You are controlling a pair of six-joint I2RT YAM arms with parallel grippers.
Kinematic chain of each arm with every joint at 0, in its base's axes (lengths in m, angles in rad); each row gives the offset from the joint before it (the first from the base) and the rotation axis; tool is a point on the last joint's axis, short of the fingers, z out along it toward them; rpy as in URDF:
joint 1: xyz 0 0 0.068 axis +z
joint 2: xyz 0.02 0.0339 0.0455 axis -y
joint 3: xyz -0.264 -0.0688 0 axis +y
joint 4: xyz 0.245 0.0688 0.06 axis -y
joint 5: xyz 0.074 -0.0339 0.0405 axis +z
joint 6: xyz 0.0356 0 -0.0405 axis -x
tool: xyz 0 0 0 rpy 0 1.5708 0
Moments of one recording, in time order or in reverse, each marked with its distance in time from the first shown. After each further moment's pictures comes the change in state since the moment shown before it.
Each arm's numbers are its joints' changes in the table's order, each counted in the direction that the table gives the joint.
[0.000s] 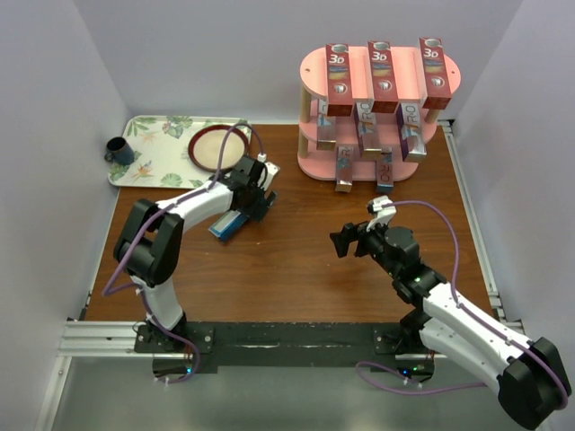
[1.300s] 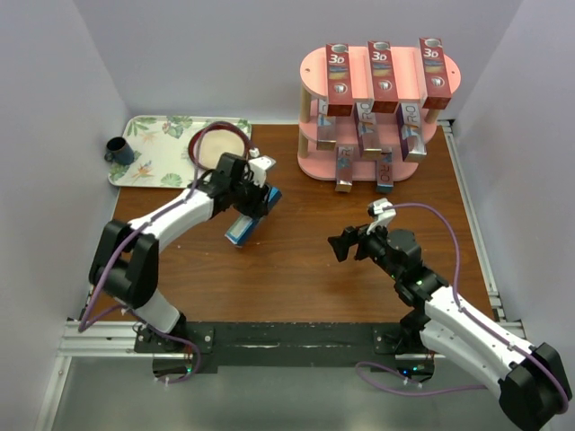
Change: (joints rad) left arm 0.050 0.179 0.105 0.081 -0.378 0.041; right arm 0.000 0.040 0.015 -0.016 0.056 -0.016
